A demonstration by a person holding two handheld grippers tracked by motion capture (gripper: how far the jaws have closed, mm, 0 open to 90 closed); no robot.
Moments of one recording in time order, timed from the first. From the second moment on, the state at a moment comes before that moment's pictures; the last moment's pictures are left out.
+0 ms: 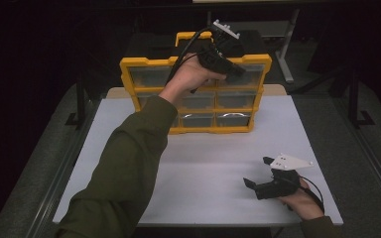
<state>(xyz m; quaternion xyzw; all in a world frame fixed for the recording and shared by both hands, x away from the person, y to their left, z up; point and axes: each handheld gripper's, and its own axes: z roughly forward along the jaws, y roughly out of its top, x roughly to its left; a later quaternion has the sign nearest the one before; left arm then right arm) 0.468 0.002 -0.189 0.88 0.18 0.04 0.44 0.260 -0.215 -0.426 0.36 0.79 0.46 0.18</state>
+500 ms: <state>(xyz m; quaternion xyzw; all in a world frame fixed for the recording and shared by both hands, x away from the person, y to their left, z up) 0.467 0.008 -0.191 0.87 0.18 0.03 0.45 0.260 -0.215 -0.425 0.36 0.79 0.46 0.17</state>
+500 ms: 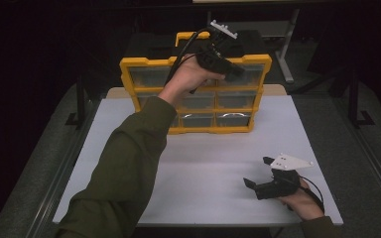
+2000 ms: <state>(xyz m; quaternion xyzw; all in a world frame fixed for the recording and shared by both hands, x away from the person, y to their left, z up) 0.400 0.125 -0.249 0.87 0.18 0.07 0.46 0.269 -0.207 -0.428 0.35 0.80 0.45 0.16</state>
